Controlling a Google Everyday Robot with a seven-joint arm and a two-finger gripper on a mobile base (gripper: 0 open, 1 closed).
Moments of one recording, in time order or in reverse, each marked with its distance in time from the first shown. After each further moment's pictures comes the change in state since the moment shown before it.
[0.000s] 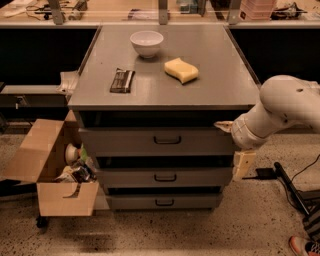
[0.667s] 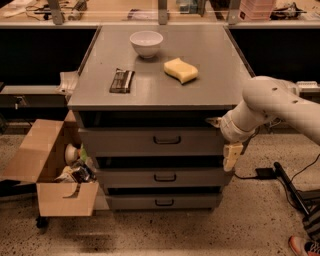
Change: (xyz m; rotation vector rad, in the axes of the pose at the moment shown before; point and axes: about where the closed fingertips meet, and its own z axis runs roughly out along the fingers) arm 0.012 -0.046 0.041 0.014 0.020 -0.062
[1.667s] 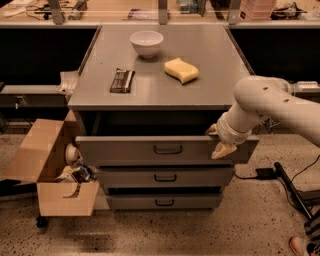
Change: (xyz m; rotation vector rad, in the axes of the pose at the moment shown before) arm -0.011 0.015 0.000 -0.068 0.046 0.040
